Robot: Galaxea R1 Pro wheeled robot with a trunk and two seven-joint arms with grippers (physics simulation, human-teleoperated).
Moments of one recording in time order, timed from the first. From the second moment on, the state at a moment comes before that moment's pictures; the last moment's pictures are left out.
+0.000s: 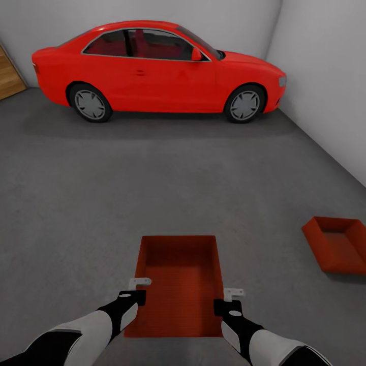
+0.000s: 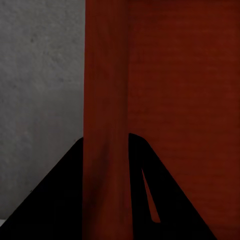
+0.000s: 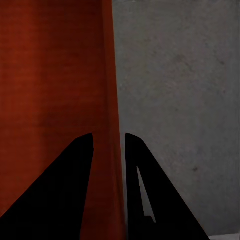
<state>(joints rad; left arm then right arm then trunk) -0.80 -0.10 -0.01 -0.01 0.02 0.01 0.20 -0.71 0.14 0.45 -0.05 -0.44 -0.14 -0.25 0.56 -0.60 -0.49</state>
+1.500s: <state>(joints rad) -0.80 -0.10 -0.01 -0.01 0.02 0.01 0.20 -0.71 0.14 0.45 -0.05 -0.44 -0.14 -0.25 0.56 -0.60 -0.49</state>
